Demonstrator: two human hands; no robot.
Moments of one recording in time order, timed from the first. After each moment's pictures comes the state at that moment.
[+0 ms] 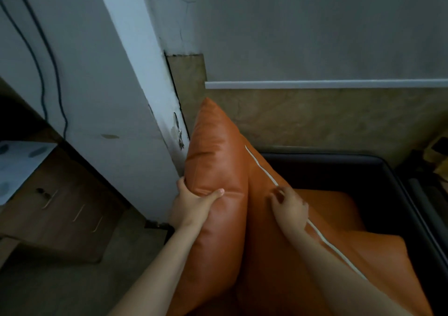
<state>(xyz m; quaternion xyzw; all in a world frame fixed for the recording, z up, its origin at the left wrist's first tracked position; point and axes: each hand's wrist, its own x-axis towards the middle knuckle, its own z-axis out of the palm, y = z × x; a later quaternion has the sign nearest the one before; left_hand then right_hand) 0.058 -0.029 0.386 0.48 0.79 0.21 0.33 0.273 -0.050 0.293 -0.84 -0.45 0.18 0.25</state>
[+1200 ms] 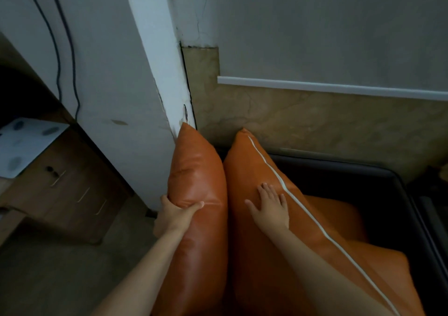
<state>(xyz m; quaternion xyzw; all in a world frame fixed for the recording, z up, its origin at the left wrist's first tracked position) 0.020 -0.038 0.332 0.38 0.84 0.18 0.35 0.249 -0.036 0.287 -0.74 -0.63 0.21 0.09</state>
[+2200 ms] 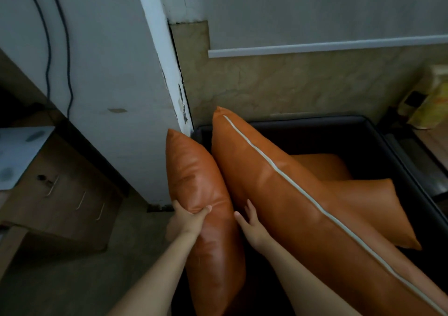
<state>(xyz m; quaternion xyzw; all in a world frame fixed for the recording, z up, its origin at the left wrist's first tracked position) -0.067 -0.108 0.289 0.47 0.80 0.08 0.35 0.101 -0.174 0.250 -0.70 -0.35 0.56 0.28</state>
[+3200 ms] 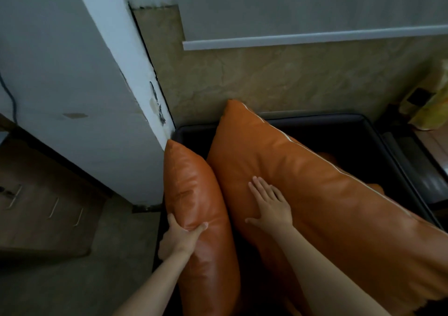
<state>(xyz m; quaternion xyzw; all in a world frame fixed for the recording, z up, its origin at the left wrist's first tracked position) -0.018 -0.083 0.242 0.47 0.80 0.01 0.37 0.227 -0.106 0.233 -0.73 -0.67 0.11 -0.07</state>
